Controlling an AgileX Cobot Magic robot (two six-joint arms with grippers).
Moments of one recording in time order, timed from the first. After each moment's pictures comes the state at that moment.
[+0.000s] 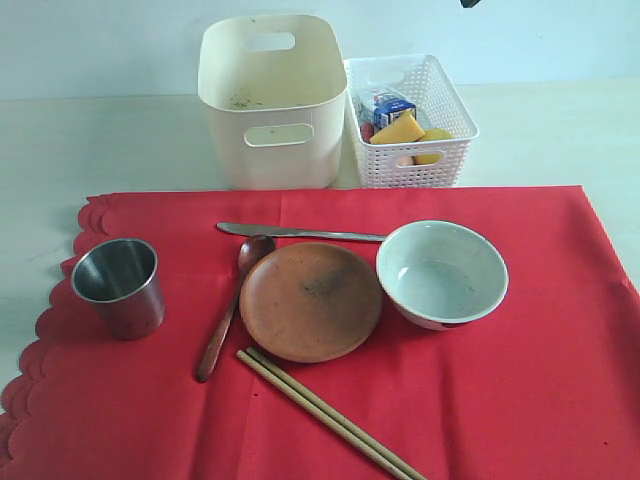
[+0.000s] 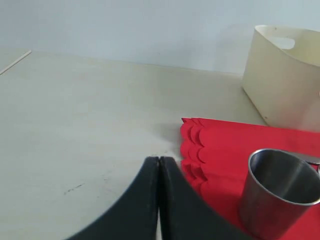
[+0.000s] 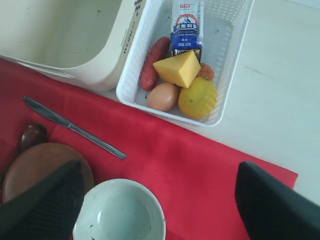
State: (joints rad) left arm 0.01 0.01 0.00 0.07 0.32 -0.15; right arm 0.21 1.71 -1.76 0.18 1.21 -0.14
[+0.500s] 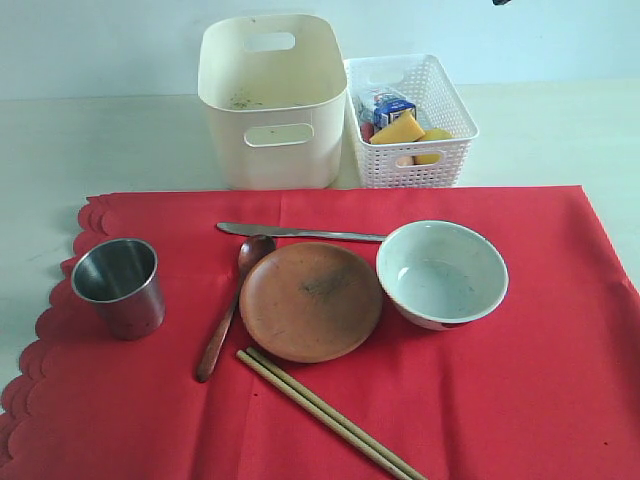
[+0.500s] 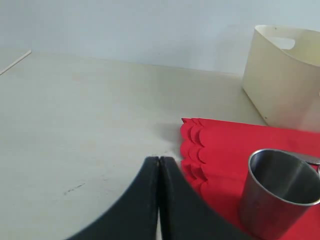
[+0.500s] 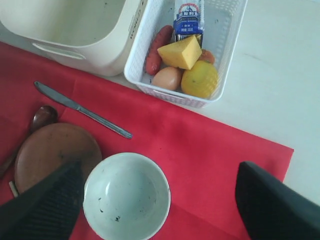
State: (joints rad) left arm 0.01 0.01 0.00 0.07 0.32 -0.15; right arm 0.21 1.55 -1.62 0.18 1.21 -0.14
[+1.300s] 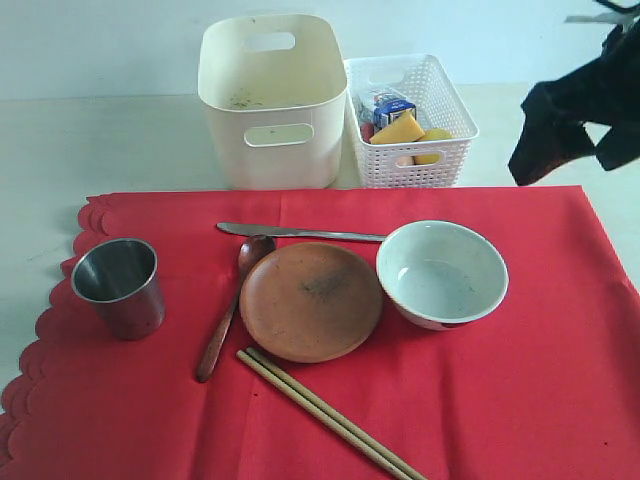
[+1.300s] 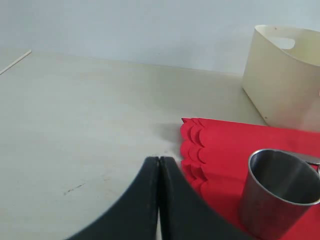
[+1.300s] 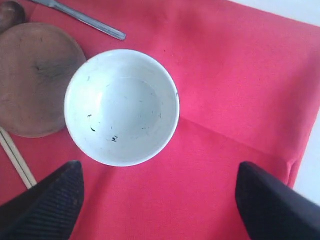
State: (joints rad) left arm 0.01 0.01 0.00 0.07 0.32 -0.15; right arm 0.21 1.39 -1.11 0.18 1.07 -0.14
